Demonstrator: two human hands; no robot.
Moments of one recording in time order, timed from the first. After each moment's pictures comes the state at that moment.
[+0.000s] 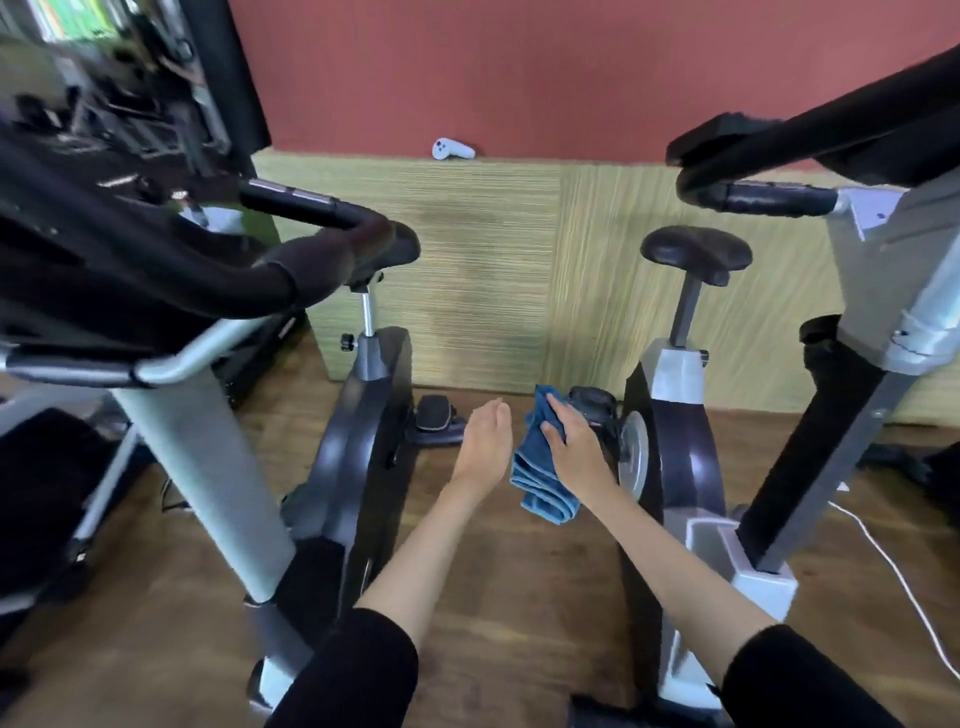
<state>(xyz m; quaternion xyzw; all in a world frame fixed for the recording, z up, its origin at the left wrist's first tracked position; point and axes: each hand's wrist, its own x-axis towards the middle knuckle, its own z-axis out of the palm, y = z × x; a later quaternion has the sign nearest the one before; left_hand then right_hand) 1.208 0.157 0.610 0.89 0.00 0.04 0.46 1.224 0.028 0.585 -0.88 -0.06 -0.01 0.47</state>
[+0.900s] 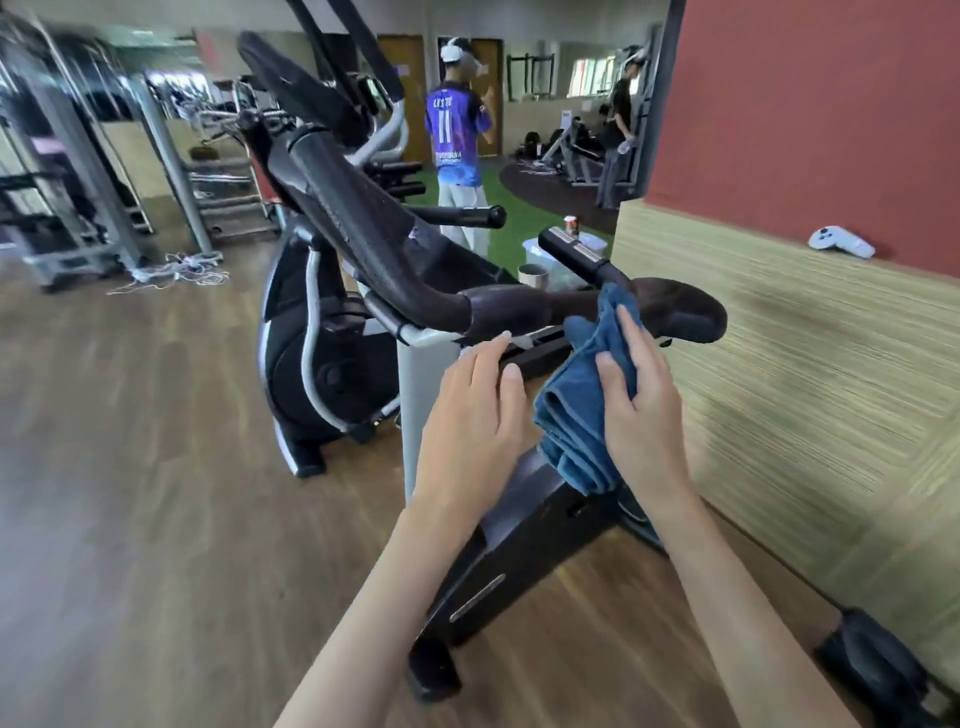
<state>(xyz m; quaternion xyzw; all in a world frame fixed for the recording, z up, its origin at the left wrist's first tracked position) 1.139 0.176 0.753 0.83 0.28 0.44 0.20 1.268 0.104 0.753 -0.67 -0.43 0.00 0.60</state>
